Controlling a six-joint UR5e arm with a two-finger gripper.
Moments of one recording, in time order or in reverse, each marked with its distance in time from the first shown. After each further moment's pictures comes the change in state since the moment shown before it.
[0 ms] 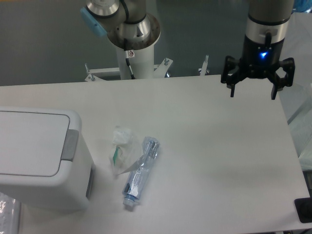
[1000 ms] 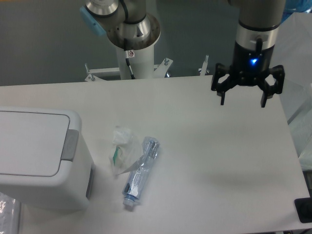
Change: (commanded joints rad) arm -0.066 0.009 -0.032 0.066 -0.107 -0.241
